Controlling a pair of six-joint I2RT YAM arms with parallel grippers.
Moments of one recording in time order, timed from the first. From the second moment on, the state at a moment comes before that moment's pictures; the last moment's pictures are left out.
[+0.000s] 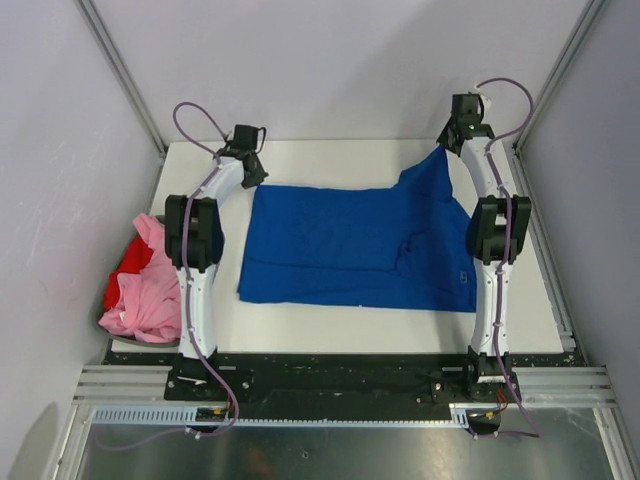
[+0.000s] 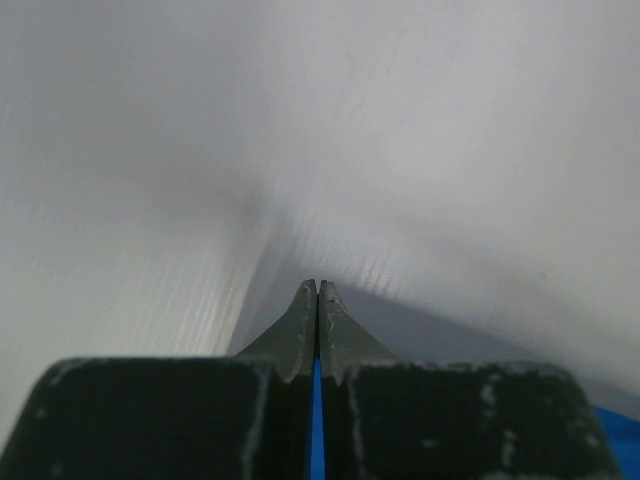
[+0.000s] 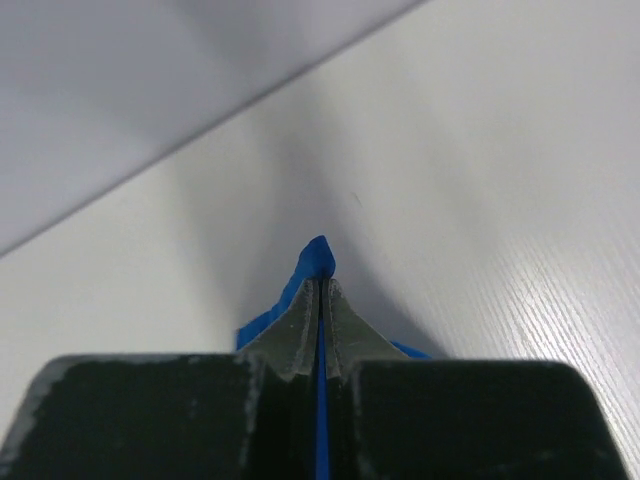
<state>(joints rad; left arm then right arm) -0.14 2.33 1.96 -0.55 -0.20 -0.54 0.03 2.46 2.36 -0.57 0.20 0.47</state>
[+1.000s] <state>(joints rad) -0.13 2.01 1.54 -0.52 -0.12 -0.50 0.03 1.74 1.50 -0.56 0.12 0.58</state>
